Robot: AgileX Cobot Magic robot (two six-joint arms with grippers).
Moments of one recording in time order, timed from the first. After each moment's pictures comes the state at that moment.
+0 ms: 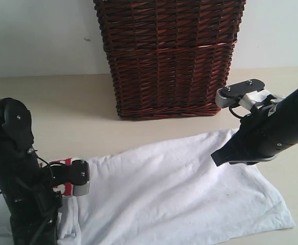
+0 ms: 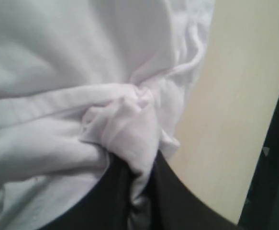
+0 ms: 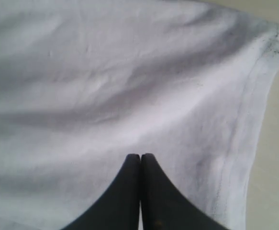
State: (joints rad) left arm -0.44 1.87 -0.87 -0.44 1.01 1.19; right arm 0.32 1.58 -0.78 0.32 0.48 -0.38
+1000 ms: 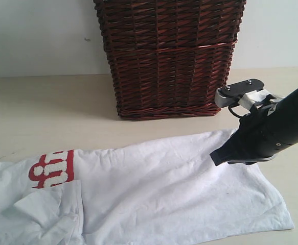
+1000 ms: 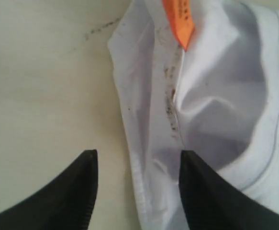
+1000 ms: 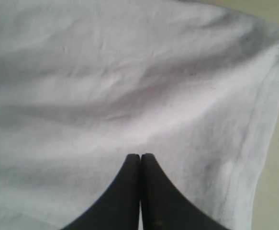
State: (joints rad) left arm 0.25 1.53 -0.75 -0.06 0.74 -0.02; right arm 0.32 1.58 -0.78 0.35 0.48 -0.41
